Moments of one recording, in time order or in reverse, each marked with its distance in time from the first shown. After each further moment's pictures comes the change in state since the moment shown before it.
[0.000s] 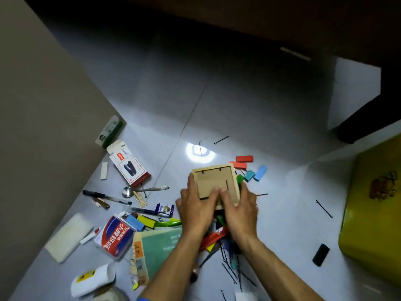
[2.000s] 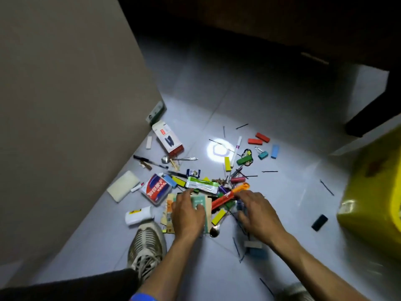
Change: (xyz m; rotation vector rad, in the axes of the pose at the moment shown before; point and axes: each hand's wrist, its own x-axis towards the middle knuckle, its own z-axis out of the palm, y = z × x) left_hand -0.111 -0.082 -0.071 0.140 0.152 -0.056; right_hand -0.089 0.026 -0.065 -0.631 -0.378 -0.702
